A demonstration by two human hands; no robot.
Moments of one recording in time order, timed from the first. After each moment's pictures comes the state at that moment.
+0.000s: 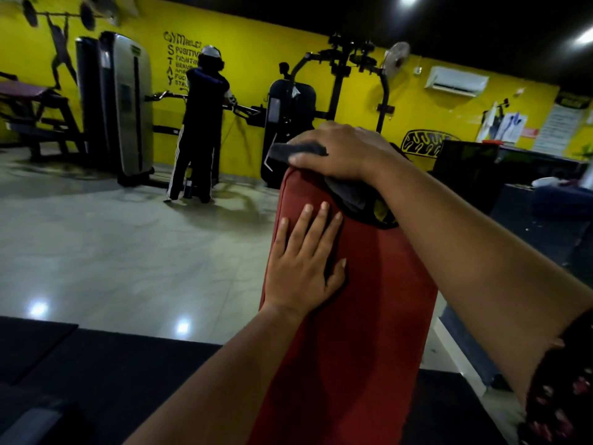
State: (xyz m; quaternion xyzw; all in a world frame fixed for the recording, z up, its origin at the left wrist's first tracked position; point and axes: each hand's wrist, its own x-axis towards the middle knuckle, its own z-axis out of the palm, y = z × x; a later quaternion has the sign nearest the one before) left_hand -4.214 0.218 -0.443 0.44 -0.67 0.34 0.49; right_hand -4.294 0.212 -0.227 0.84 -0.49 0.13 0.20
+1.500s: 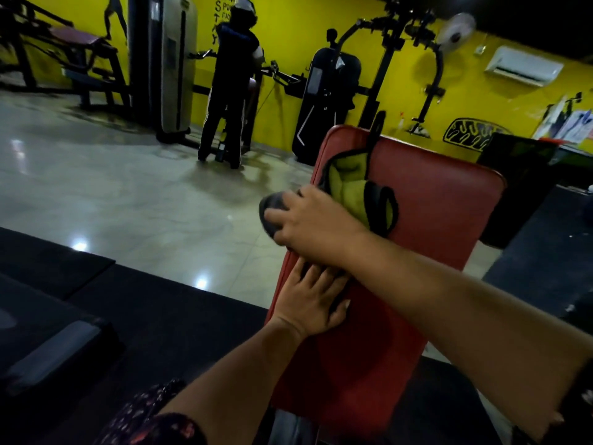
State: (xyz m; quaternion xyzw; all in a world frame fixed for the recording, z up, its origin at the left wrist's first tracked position) left_hand -4.215 0.241 -0.555 0.41 -0.71 0.32 0.47; right_hand -4.243 0.271 -0.365 0.84 -0.19 -0.14 0.49
